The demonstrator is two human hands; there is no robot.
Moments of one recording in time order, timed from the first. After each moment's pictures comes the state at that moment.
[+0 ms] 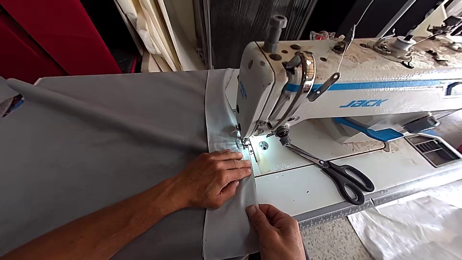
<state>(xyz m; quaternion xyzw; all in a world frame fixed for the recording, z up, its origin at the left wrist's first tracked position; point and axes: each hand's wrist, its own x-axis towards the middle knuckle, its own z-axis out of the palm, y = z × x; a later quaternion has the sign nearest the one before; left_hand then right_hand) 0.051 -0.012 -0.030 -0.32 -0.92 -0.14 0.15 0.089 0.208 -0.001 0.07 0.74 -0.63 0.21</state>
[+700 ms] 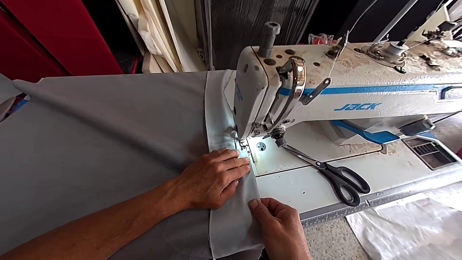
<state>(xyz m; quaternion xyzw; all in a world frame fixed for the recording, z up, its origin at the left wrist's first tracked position) 0.051 -0.003 -0.030 -0.29 -0.94 -0.10 0.15 0.067 0.216 -0.001 0.05 0.75 -0.61 0.22</state>
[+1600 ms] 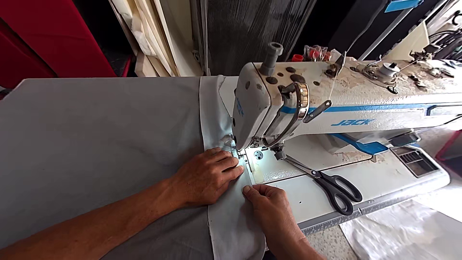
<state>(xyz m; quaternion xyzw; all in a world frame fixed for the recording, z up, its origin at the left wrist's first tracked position) 0.031 -0.021 -0.032 -0.31 -0.93 -0.06 0.19 0.017 0.187 0.009 0.08 0.80 -0.53 0.27</state>
